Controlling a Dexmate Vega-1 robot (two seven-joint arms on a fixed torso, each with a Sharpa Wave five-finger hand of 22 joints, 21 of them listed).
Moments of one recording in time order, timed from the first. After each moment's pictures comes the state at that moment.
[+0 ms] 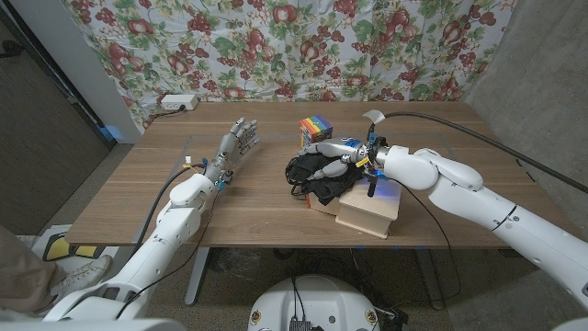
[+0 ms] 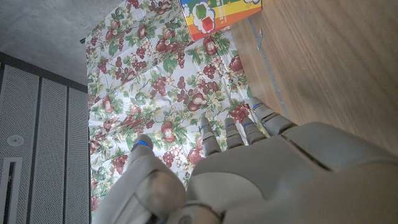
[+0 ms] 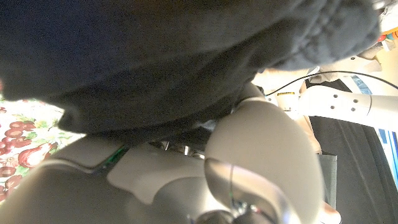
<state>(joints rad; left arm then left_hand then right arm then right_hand) 0.87 0.37 0.15 -1.18 -0.44 -0.29 -0.38 0.10 0.00 0.20 -0.12 0.43 0.22 -0.22 0.20 0.19 0.07 -0.09 0.20 0.19 -0.03 -0.03 0.19 0.18 0.07 0.04 0.19 0.18 -0.81 -0.84 -0.57 -1.99 -0.43 0.13 0.35 1.00 0.03 0.31 -0.10 0.24 0.34 -0.02 0.18 0.24 0.30 0.02 0.20 0.28 0.39 -0.04 0.18 0.27 0.43 0.00 0.84 0.16</state>
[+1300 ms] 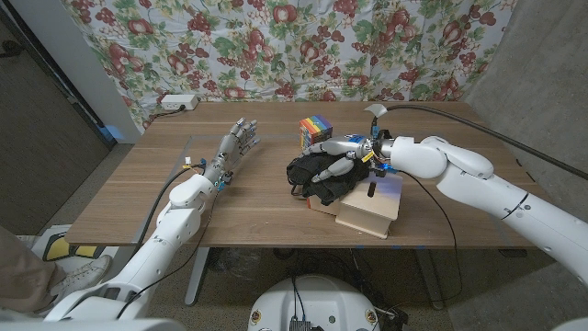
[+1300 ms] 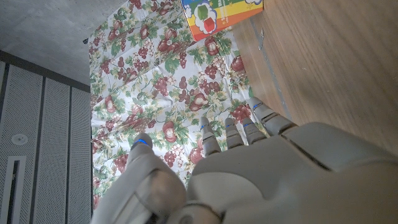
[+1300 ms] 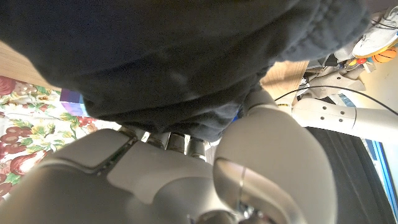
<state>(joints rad) 0.87 0.37 0.14 -1.18 -0.45 -0.31 -0.39 0.11 -0.01 0.20 -0.13 0.43 0.22 -0.22 0.20 0.19 0.07 -0.09 0.20 0.19 -0.03 -0.03 0.19 0.18 0.07 0.04 0.19 0.18 -0.77 -0.89 -0.56 -2.02 -0.39 0.13 0.45 0.86 -0.03 0.29 -0.08 0.23 0.29 -0.02 0.19 0.21 0.26 0.04 0.20 0.23 0.34 -0.03 0.19 0.22 0.39 0.07 0.73 0.16</state>
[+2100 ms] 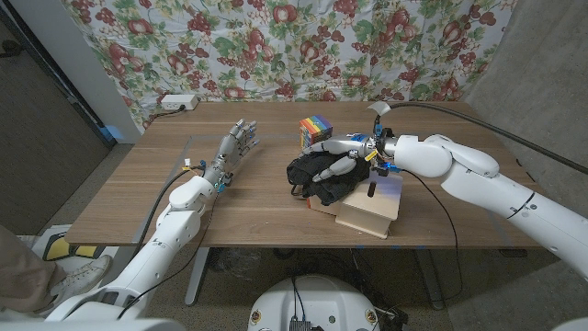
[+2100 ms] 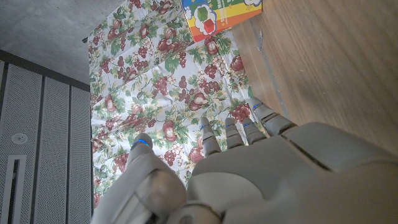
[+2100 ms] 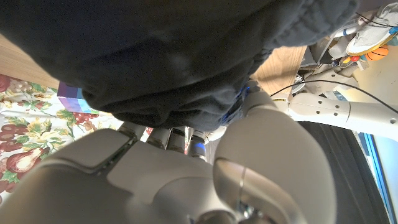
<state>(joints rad) 0.89 0.37 0.14 -1.20 -0.45 -0.31 -0.37 0.11 -0.01 0.20 -0.13 0.43 0.22 -0.22 0.20 0.19 0.07 -0.09 0.20 0.19 -0.03 -0.03 0.19 0.18 0.07 0.04 0.19 0.18 -0.78 -0.91 -0.54 -2.03 -0.36 0.15 0.45 0.85 -0.02 0.30 -0.09 0.26 0.28 -0.07 0.19 0.20 0.28 0.01 0.21 0.21 0.34 0.00 0.19 0.20 0.38 0.10 0.67 0.16</state>
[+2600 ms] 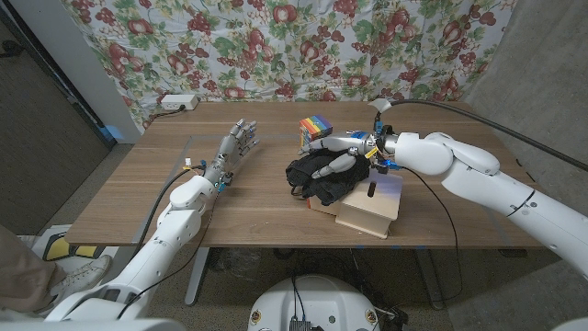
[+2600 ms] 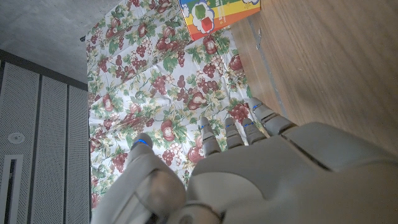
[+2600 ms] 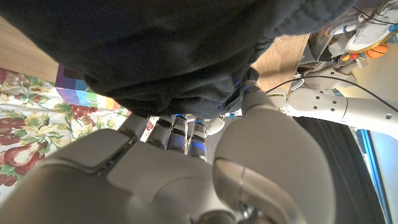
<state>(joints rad) 0.87 0.36 0.14 -1.17 -0.45 -0.31 -0.38 0.11 -0.01 0.20 -0.13 0.43 0.22 -0.22 0.20 0.19 0.07 -0.09 0.20 0.19 -0.04 -0.04 0.19 0.18 0.07 0.04 0.19 0.18 -0.77 -0.90 -0.54 -2.03 -0.35 0.17 0.44 0.86 -0.01 0.32 -0.11 0.26 0.28 -0.07 0.19 0.20 0.28 0.00 0.21 0.20 0.34 -0.02 0.19 0.20 0.38 0.10 0.65 0.16</state>
